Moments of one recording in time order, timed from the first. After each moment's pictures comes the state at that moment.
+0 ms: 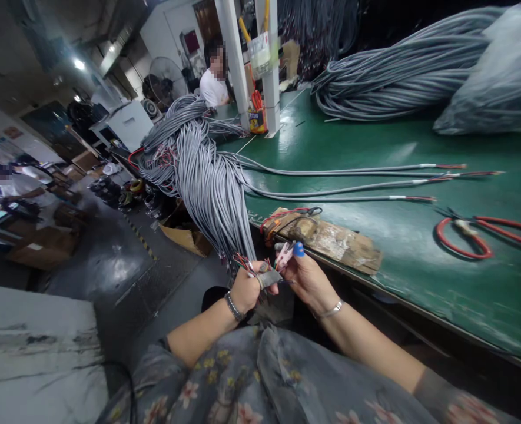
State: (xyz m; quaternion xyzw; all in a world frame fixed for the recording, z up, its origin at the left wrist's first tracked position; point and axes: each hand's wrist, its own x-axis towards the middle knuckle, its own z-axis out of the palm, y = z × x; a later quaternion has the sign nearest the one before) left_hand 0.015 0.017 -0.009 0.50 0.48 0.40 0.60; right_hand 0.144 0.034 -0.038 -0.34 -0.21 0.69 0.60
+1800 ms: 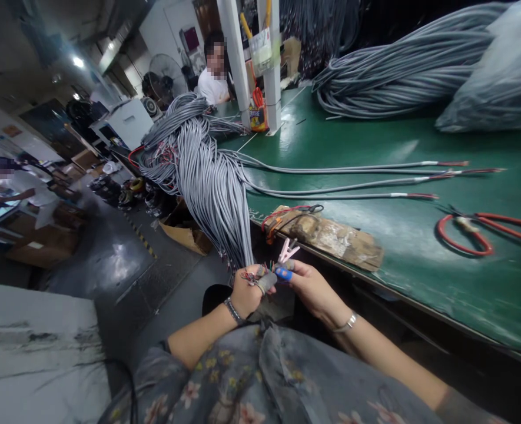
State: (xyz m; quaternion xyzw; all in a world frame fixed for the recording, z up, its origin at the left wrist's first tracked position) left_hand 0.006 0.004 -0.006 0.57 0.51 0.40 0.50; right_hand 0.152 0.009 -0.038 -0.38 -0.32 0.71 0.50
